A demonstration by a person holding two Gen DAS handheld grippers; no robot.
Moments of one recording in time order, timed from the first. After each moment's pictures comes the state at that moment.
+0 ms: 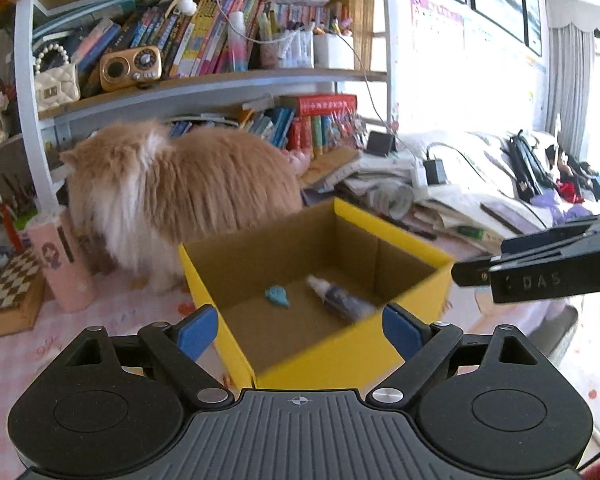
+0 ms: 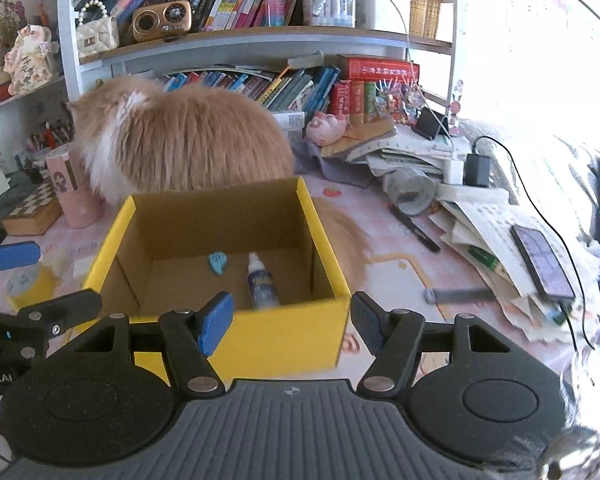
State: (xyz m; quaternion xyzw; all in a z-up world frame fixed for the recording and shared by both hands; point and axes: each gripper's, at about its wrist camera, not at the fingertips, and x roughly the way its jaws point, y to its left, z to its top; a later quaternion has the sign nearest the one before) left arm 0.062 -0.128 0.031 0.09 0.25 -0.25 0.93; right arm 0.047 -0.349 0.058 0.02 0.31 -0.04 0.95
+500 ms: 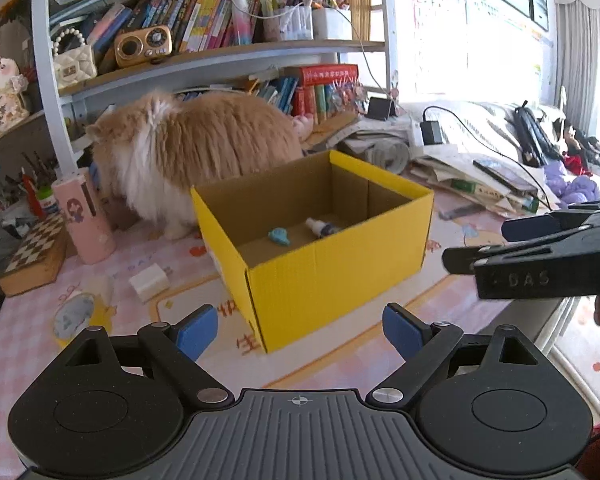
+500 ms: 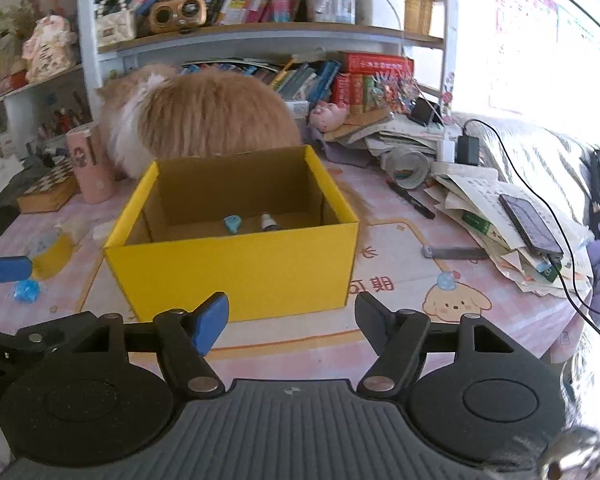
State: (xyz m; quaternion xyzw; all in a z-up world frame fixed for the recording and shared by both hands) left arm -0.001 -0.116 0.016 0.11 0.28 -0.22 0.93; right arm -0.016 -0.319 0.033 0.02 0.30 -0.04 0.95
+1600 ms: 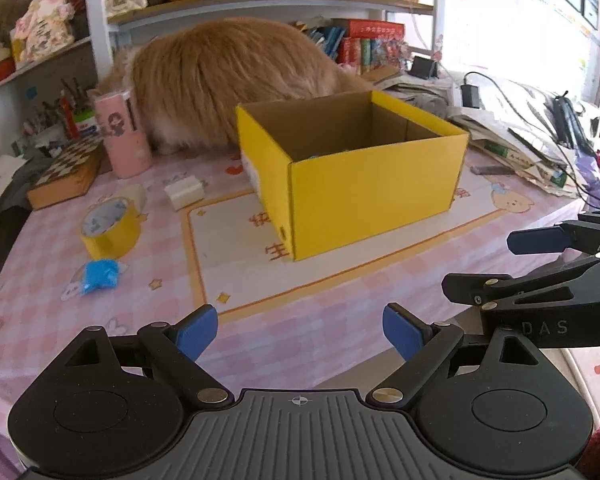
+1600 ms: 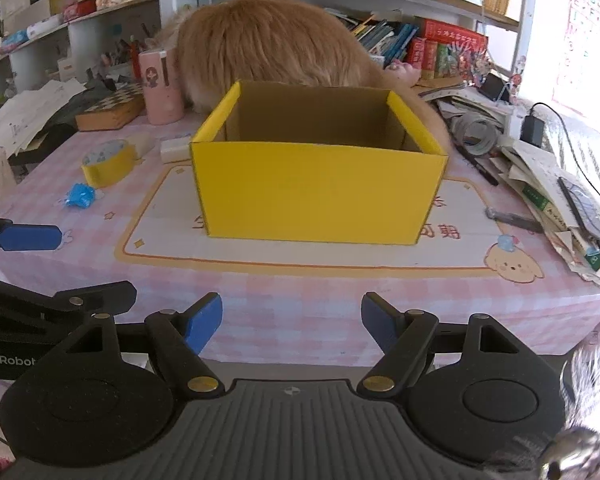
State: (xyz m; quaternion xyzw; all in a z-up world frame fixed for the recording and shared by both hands) left arm -0.028 -0.084 -0.016 0.08 0.35 -0.16 0.92; right arm -0.037 -0.276 0.001 -0.02 0.37 0.05 0.93
